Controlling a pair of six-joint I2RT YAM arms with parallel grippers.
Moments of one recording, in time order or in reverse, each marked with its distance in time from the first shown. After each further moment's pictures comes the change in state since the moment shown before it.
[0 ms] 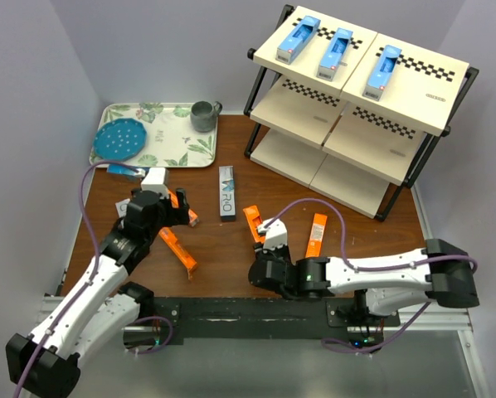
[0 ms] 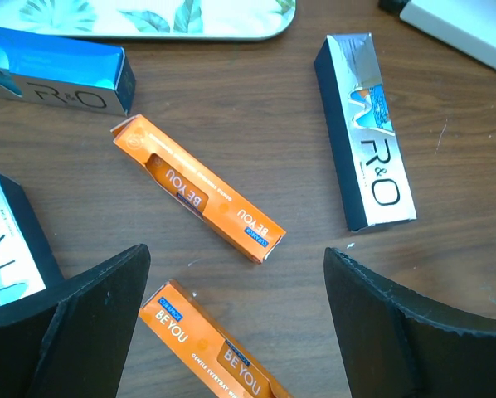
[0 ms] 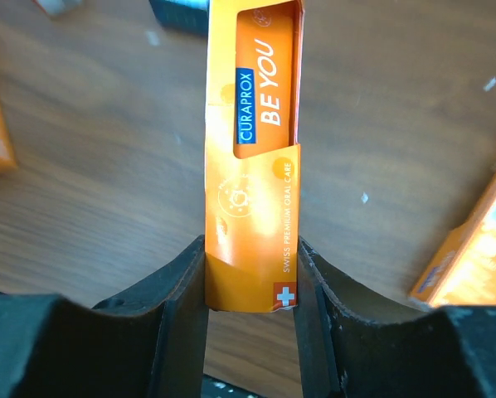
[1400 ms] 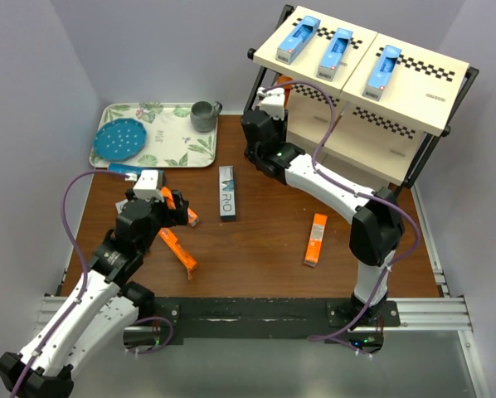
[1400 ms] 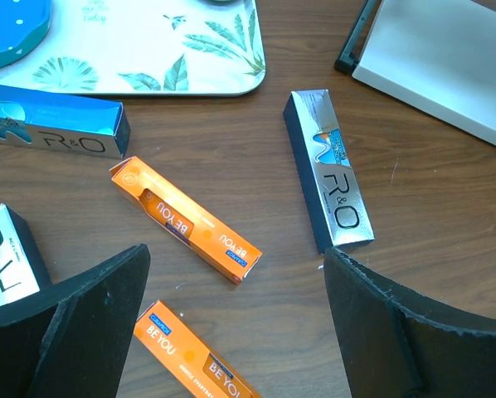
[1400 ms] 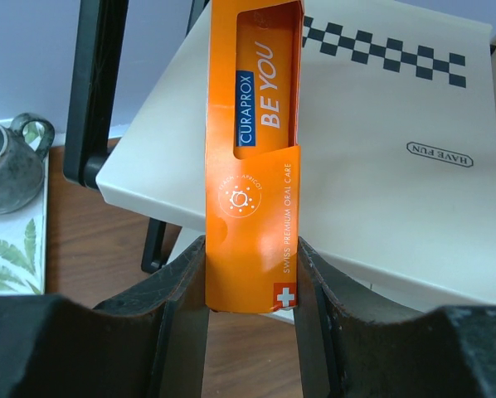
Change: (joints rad) left arm -0.067 -0.150 0.000 0.011 -0.054 -0.004; right arm -0.715 0.585 0.924 0.248 0.123 -0.587
